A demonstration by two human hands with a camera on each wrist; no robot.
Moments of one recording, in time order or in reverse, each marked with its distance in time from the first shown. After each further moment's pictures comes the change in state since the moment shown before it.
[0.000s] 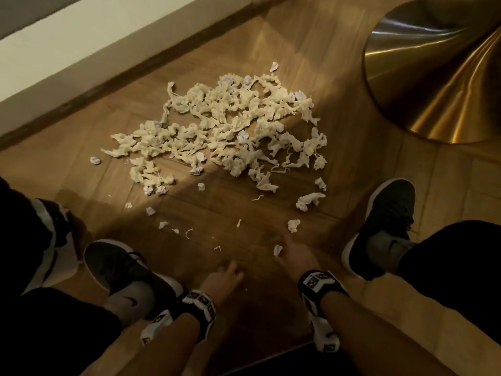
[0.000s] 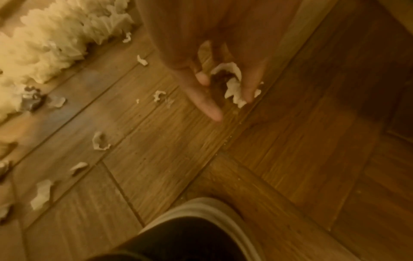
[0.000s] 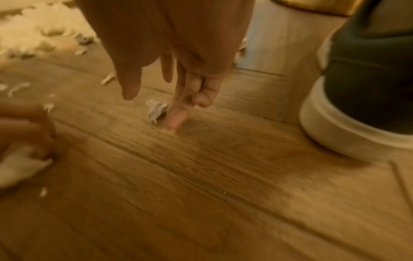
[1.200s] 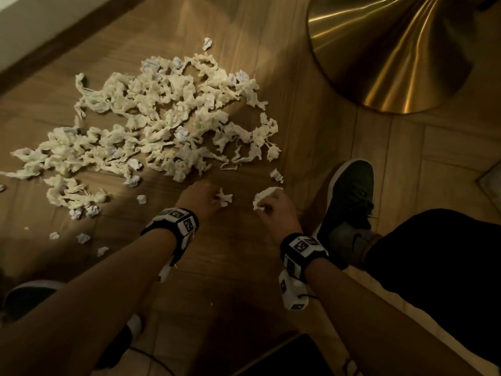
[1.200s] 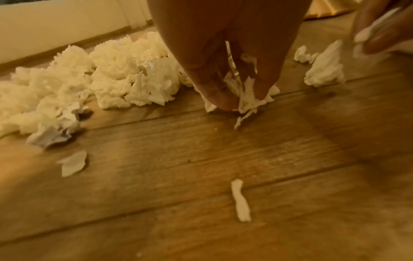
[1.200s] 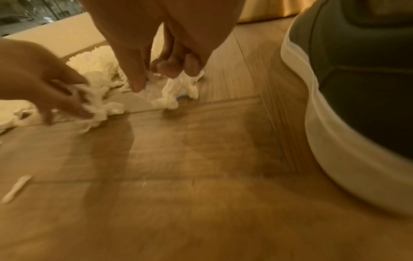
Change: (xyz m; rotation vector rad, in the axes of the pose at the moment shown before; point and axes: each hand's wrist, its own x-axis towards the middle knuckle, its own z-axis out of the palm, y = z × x) left_hand 0.102 -0.014 -0.188 -0.344 0.457 -0.055; right_hand 0.057 0.039 -0.063 0.386 0.484 -0.194
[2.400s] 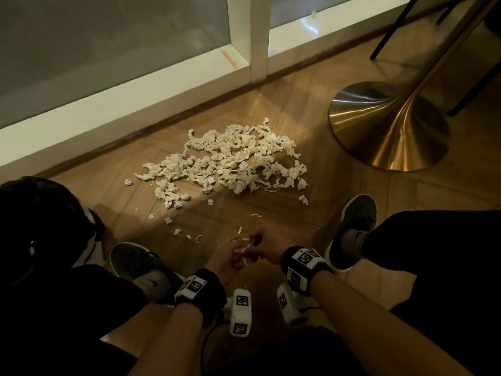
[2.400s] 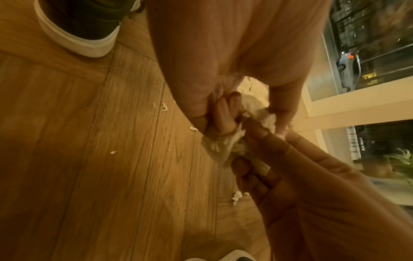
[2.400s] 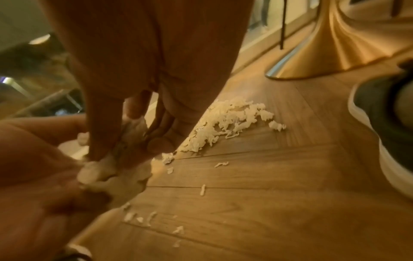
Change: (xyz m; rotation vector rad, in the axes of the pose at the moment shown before) left_hand -0.241 0.024 0.031 -1.781 0.056 -0.262; right_hand -0.141 -0.159 -0.019 0.129 -0.571 -0.114
